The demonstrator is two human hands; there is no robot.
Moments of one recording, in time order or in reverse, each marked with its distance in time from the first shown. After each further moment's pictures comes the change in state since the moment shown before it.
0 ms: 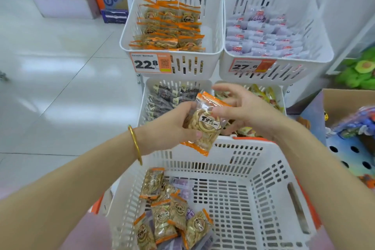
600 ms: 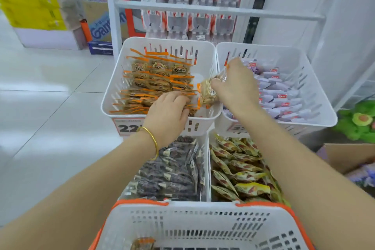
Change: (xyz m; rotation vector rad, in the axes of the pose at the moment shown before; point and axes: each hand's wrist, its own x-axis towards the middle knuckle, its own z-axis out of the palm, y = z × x) left_hand 0.137 0.045 -0.096 0.913 0.530 0.269; right_hand 0.152 -0.099 -0.050 -0.771 0.868 -0.172
